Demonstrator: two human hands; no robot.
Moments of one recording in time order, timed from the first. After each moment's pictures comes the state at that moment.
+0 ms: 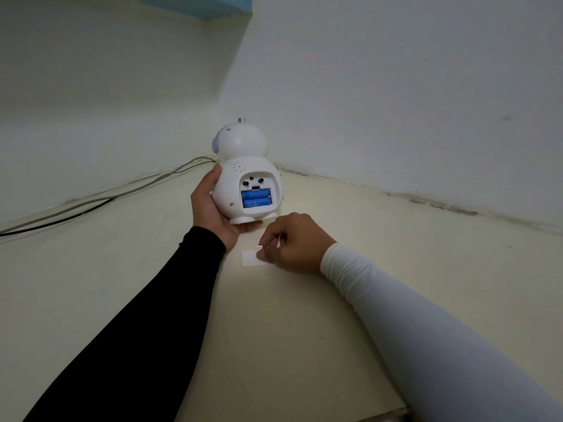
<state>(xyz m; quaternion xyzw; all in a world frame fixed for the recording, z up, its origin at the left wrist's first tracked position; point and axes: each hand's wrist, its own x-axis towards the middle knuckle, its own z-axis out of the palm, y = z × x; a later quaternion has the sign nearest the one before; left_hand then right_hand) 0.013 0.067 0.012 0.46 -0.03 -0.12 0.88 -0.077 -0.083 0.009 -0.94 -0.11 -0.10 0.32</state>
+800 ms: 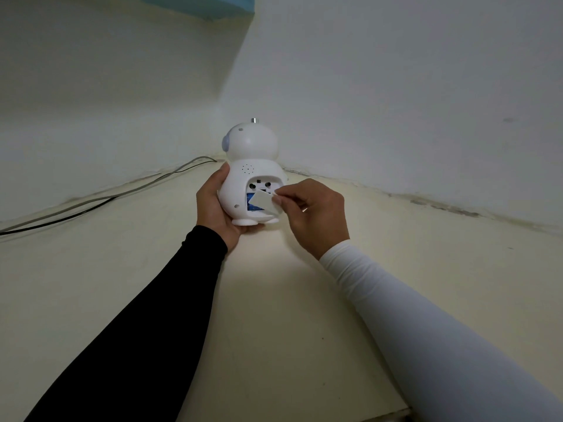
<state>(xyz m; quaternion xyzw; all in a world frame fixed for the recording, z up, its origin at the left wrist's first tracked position) 0.013 0.066 0.013 0.48 -0.06 -0.14 0.86 -0.066 -0.090 0.014 -0.80 -0.11 -0.48 0.34</state>
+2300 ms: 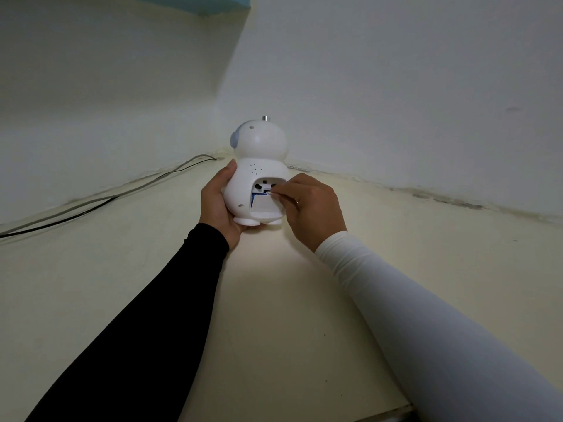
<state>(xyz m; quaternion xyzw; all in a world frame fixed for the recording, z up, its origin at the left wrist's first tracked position) 0.009 0.061 0.014 0.46 -0.10 -0.16 0.87 -0.058 -0.092 0.016 -0.85 -0.13 -0.44 0.25</state>
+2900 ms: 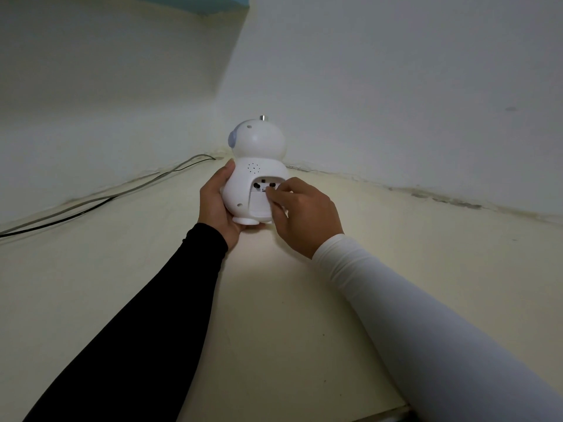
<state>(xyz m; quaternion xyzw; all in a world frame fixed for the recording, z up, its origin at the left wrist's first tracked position) 0.018 0.063 0.008 0.48 -0.11 -0.15 0.86 -0.064 -0.085 0.012 -0.89 -0.11 -0.42 0.14</state>
